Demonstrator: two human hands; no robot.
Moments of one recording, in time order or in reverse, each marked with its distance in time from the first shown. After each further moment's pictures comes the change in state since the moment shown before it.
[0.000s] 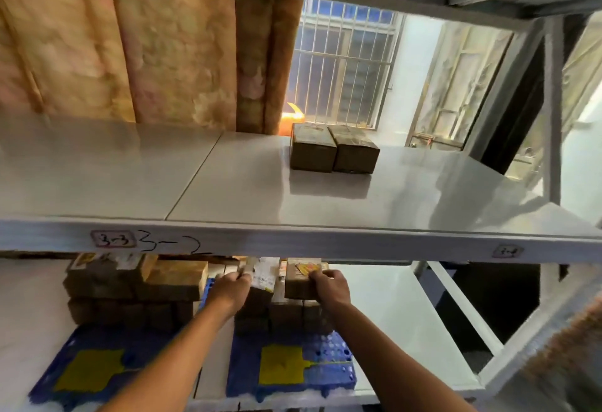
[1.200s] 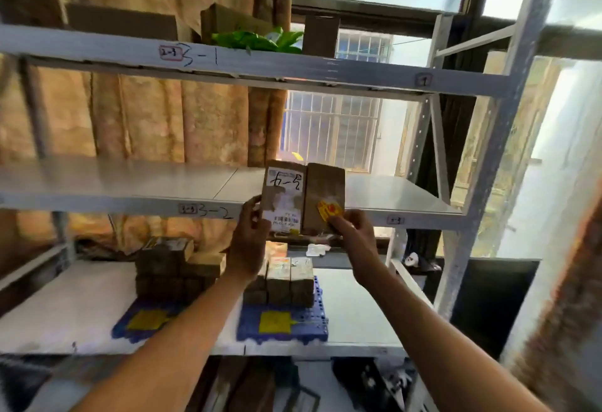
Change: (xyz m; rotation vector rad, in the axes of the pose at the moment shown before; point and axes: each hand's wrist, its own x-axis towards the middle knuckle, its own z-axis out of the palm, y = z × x) left_hand -0.340 0.109 -0.063 -0.572 0.201 0.837; right_hand -0.277 -0.081 -0.193 0.424 -0.091 -0.566
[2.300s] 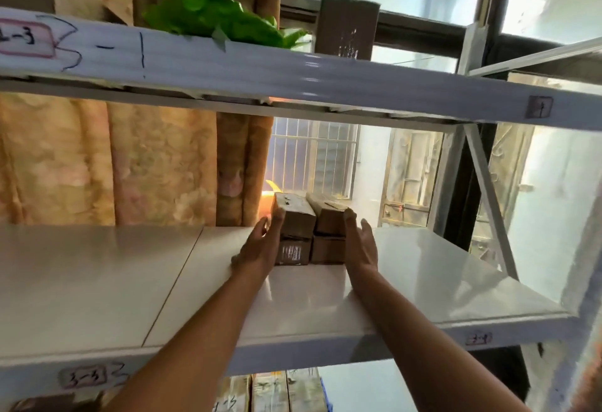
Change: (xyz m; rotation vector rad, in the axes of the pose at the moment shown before) left_hand 0.325 -0.135 0.067 0.162 -0.103 -0.393; right_hand 0.321 0.050 0.076 -0.335 0.337 0.053
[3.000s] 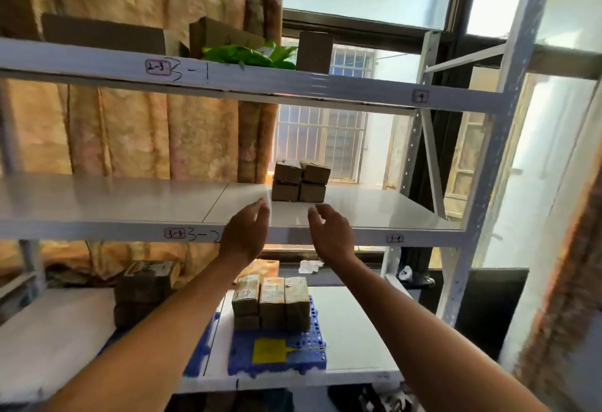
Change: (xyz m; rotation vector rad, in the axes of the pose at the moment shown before) left_hand -0.279 0.019 -0.050 0.394 0.230 0.377; right_hand -0.247 -0.031 -0.120 -0.352 -0.142 -0.443
